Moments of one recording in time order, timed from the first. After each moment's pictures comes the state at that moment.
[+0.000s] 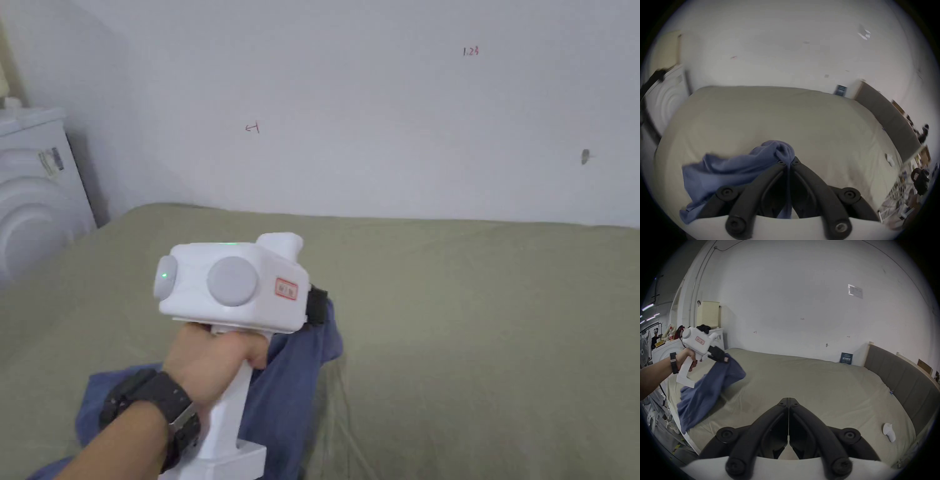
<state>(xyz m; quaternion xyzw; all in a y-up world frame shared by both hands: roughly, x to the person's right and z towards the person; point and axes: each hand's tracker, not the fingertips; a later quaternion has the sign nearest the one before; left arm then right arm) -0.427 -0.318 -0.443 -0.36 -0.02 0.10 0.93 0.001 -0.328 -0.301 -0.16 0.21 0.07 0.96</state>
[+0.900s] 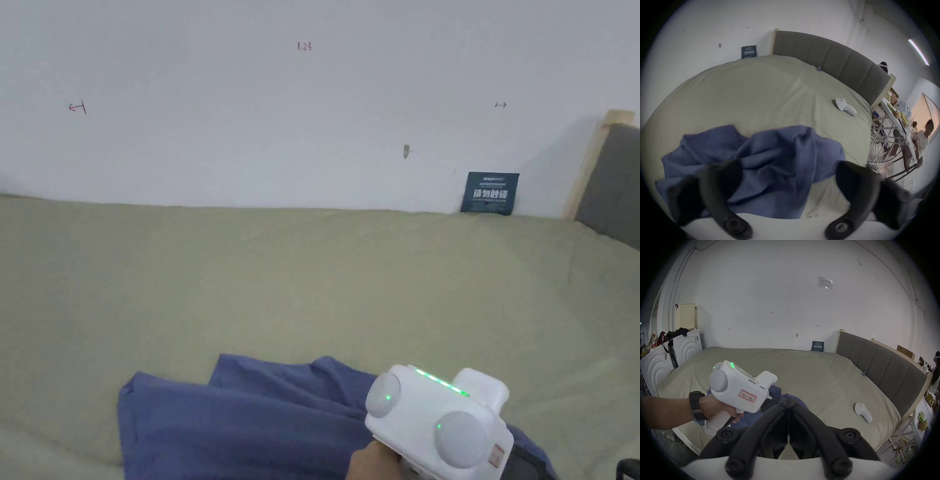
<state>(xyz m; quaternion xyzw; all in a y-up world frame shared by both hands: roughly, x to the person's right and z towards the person) -0.071 -0.432 -0.455 -0.44 -0.28 -0.03 0.85 0.096 -0.332 -0.268 -0.20 0.10 0.05 0.97</state>
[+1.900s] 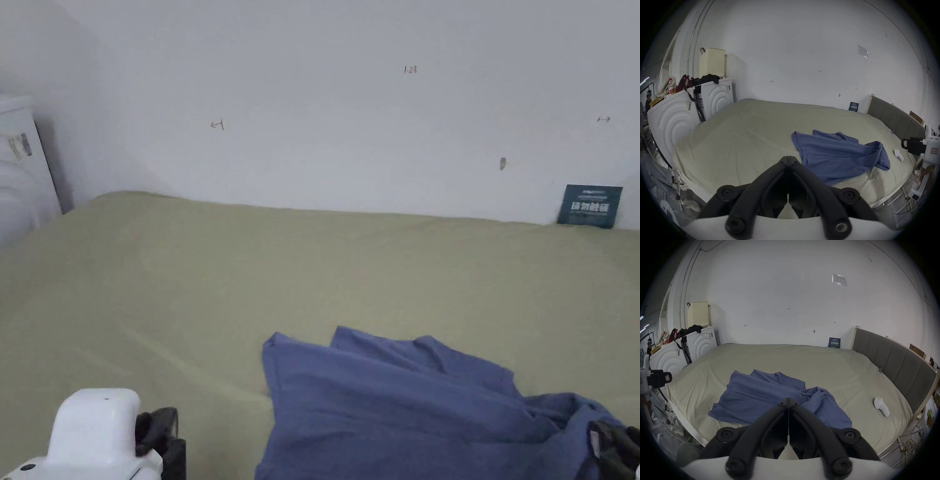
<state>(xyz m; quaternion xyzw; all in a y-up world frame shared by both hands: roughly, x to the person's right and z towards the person) -0.354 -0.347 -0.105 -0.23 0.17 0.07 0.96 0.041 -0.346 -0.240 -0.21 0.16 0.04 0.96</state>
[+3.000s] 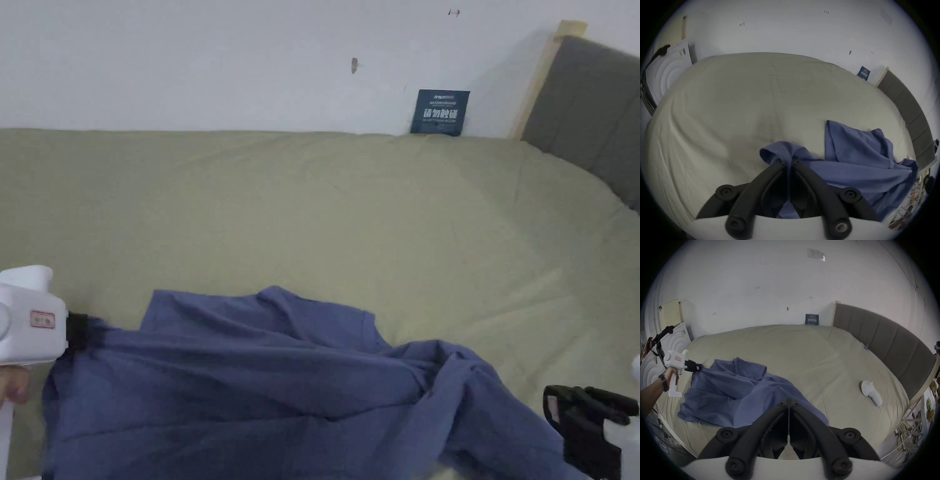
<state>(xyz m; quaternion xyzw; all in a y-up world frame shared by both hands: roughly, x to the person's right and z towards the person) -0.402 -0.480 -0.459 -0.43 0.07 0.15 0.89 0.127 -0.399 -0.349 -0.33 0.06 0.02 0.94</state>
